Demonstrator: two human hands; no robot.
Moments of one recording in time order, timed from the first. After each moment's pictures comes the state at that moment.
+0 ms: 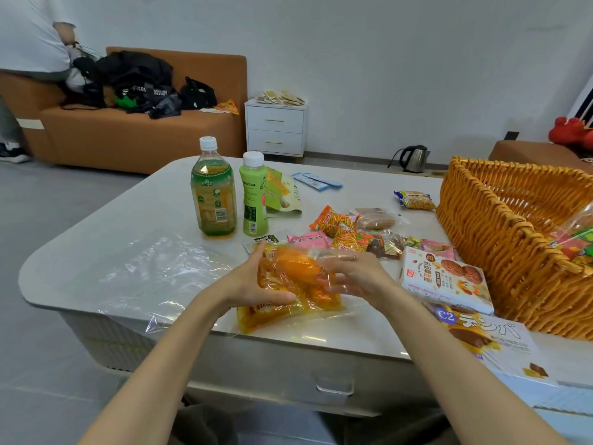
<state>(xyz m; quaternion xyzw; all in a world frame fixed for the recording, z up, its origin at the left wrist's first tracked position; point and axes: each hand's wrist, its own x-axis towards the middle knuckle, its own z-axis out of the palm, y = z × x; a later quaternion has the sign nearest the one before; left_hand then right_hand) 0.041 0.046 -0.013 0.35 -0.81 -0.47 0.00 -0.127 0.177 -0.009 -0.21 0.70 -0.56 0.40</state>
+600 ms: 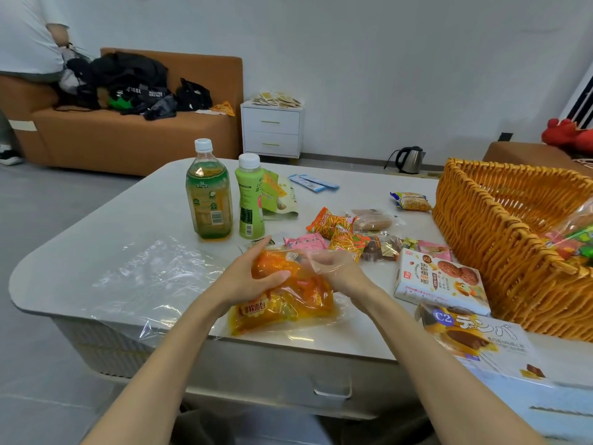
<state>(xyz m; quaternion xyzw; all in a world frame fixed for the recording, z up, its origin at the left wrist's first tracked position) 0.039 0.044 -0.015 0.34 -0.80 -0.49 0.10 -0.115 0.160 -0.020 -0.38 0.72 -0.49 0.31</state>
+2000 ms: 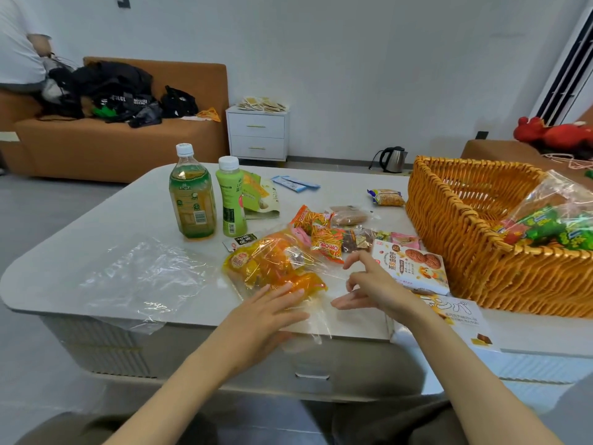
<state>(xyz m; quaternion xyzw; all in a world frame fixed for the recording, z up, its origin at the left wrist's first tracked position) 0.057 0.114 -0.057 -0.01 -0.99 -0.02 0.14 -0.142 0.256 -0.008 -0.27 0.71 -0.51 0.41</state>
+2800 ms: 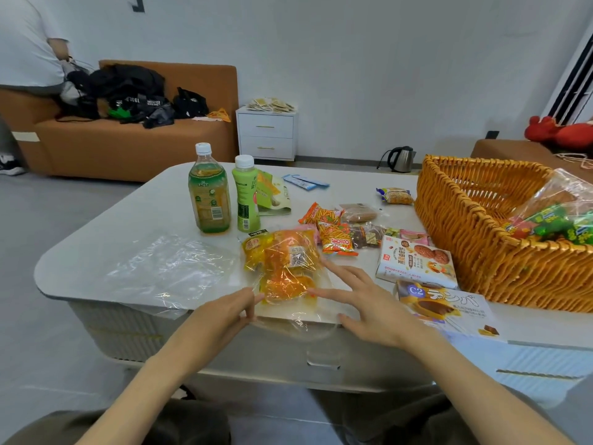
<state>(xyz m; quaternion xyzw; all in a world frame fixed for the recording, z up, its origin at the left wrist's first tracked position) 0.126 0.087 -0.056 0.12 -0.96 -0.16 0.21 -0.115 0.273 -0.033 -0.69 0.71 -0.12 0.01</state>
